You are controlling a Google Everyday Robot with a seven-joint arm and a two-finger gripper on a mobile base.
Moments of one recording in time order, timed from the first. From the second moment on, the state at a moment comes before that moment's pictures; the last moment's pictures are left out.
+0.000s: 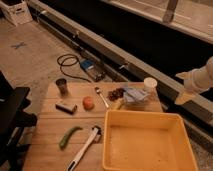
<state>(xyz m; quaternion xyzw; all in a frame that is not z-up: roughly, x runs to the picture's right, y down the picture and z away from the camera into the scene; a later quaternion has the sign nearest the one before) 0.359 0.008 0.670 -0.13 -0.05 0.11 0.98</state>
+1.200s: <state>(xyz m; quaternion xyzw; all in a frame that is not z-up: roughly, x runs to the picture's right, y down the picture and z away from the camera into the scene) 0.359 0.008 0.670 -0.13 -0.05 0.11 0.98</state>
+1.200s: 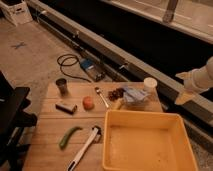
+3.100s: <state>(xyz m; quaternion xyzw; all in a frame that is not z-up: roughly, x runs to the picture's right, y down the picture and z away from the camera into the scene) 0.261 -0.009 0.693 -0.15 -0.15 0.05 0.98</state>
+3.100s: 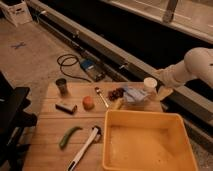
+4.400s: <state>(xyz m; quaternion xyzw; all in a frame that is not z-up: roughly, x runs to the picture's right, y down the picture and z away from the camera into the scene) 0.092 -0.034 0.809 -0.19 -0.22 0.00 0.96</state>
